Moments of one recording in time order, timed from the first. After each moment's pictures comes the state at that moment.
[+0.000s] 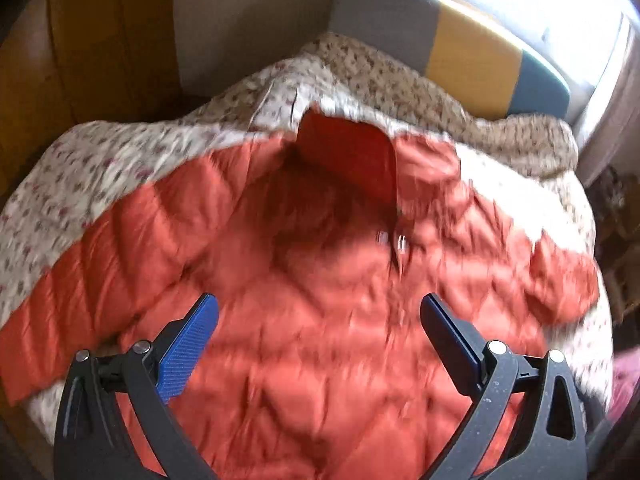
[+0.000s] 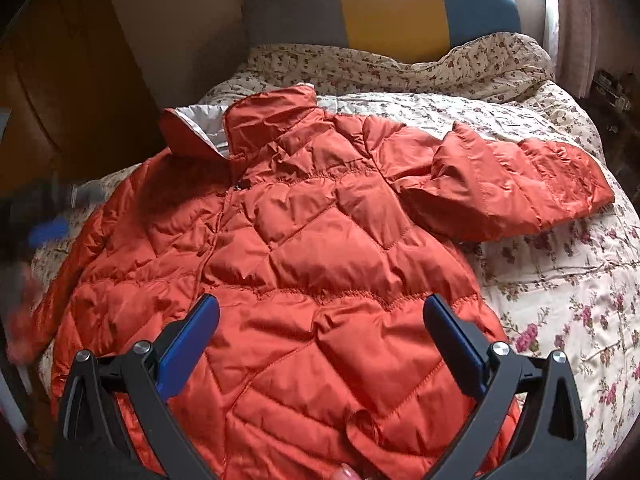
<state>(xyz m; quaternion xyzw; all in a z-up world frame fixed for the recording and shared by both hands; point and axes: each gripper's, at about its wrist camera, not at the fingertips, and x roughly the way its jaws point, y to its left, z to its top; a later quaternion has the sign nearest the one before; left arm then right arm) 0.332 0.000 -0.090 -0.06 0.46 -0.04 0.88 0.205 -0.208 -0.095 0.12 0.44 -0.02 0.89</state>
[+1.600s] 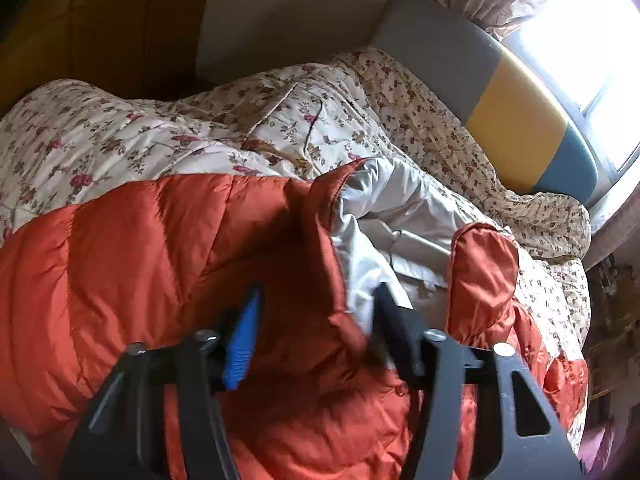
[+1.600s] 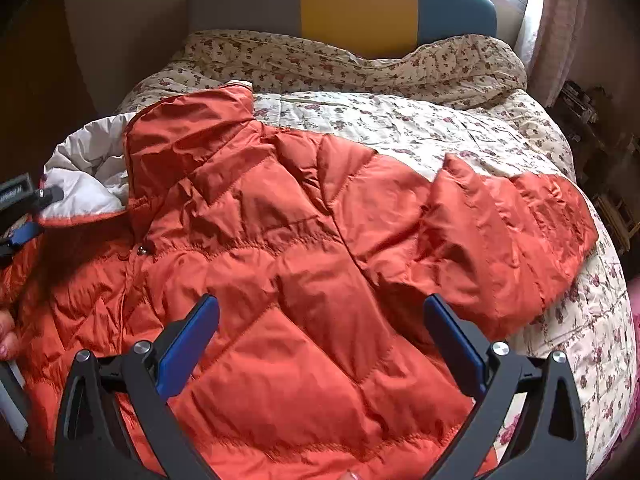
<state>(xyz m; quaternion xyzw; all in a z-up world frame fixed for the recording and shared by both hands) 0.449 0.022 -0.158 -0.17 0.44 -0.02 0.88 0.323 -0.229 -0.121 0.07 0.46 -0.13 0.87</state>
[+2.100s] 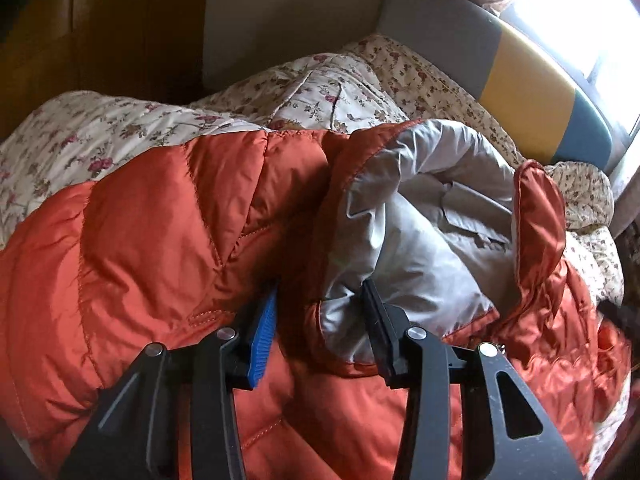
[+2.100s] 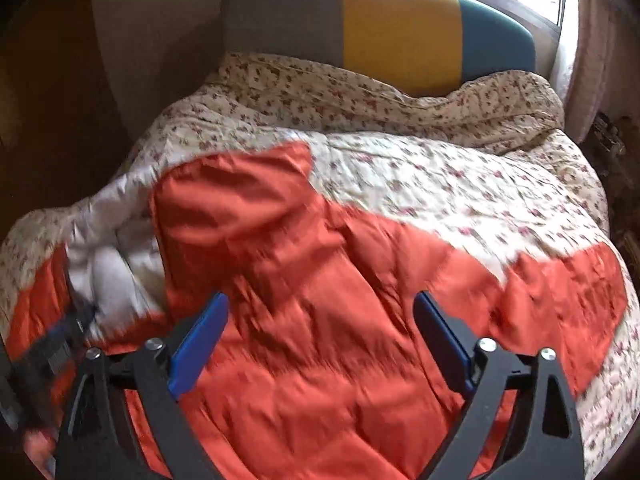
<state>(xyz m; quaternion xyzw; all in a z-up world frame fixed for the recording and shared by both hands) 0.427 0.028 -0.196 -0.11 0.43 0.00 0.90 0.411 -0.209 -0.098 0.07 0.43 -0.07 0.90</state>
